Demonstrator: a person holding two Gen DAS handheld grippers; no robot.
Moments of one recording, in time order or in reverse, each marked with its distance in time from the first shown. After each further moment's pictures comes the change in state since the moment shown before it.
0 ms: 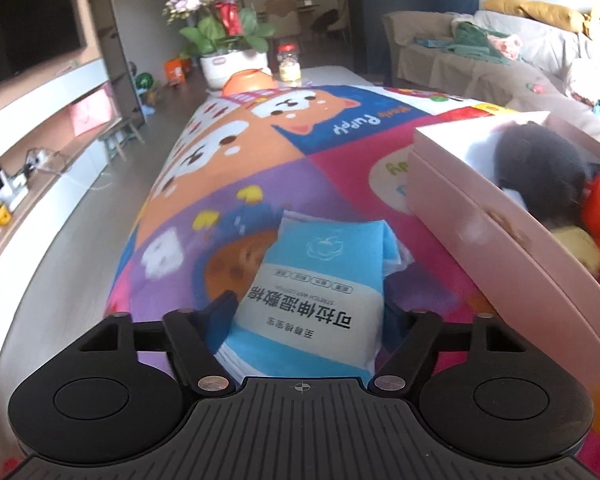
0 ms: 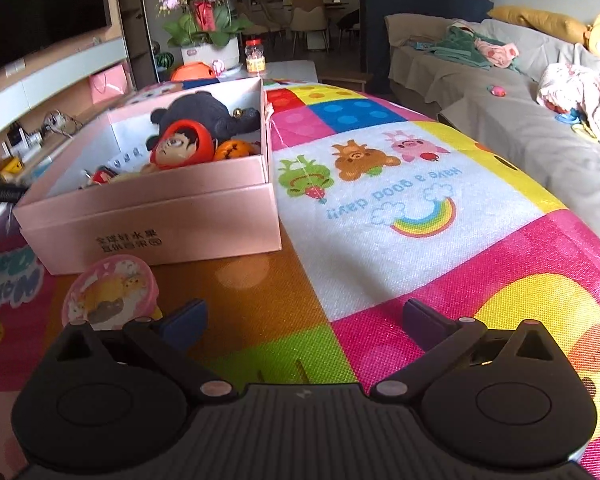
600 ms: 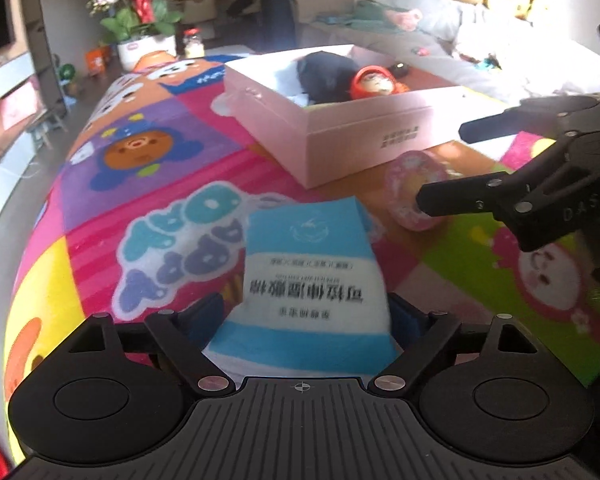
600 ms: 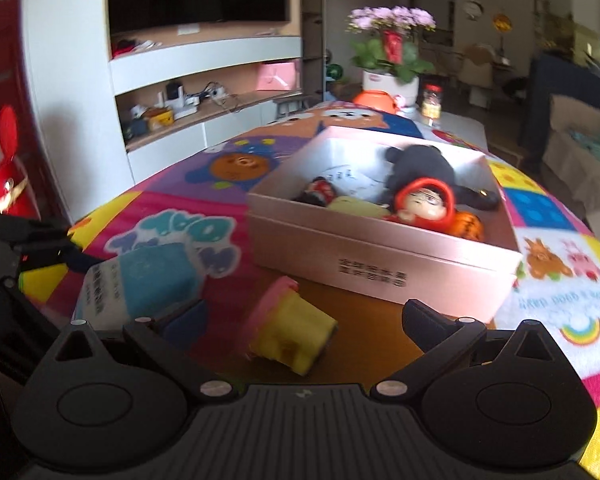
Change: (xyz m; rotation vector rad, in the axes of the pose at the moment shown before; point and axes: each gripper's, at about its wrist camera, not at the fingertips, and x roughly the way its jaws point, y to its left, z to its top) left arm -0.126 -0.074 -0.106 0.088 0.061 -0.238; right arm -0.040 0.102 -0.002 -0.396 -0.073 0.348
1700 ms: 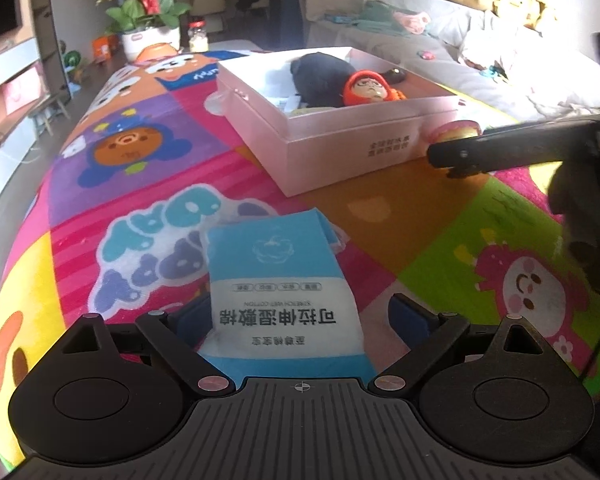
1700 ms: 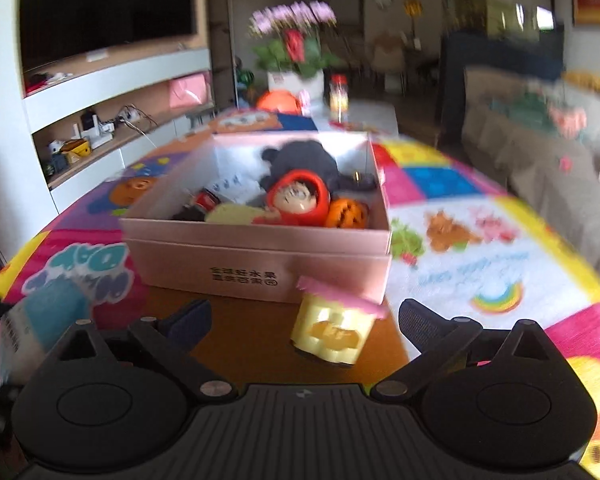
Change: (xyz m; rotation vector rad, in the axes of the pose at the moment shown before) left arm 0.001 -0.014 0.010 -0.051 0.007 -0.009; right arm 0.005 -0.064 -0.004 0.225 0.012 -0.199
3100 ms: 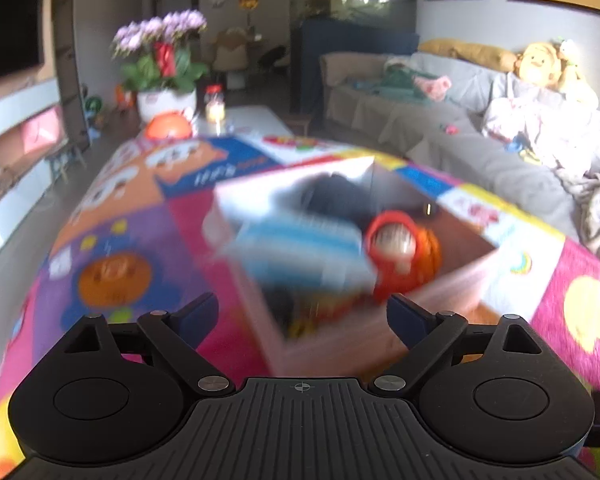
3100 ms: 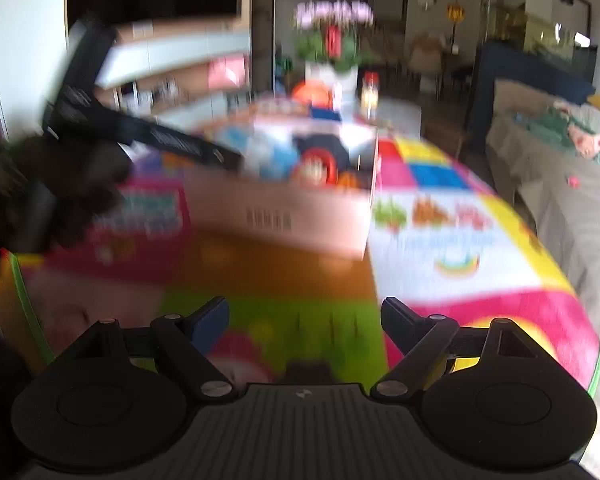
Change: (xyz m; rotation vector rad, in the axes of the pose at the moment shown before) left arm 0.034 -0.007 0.094 -0.045 -0.175 0.051; right arm -0.097 -0.008 -0.039 -0.162 0.047 0.043
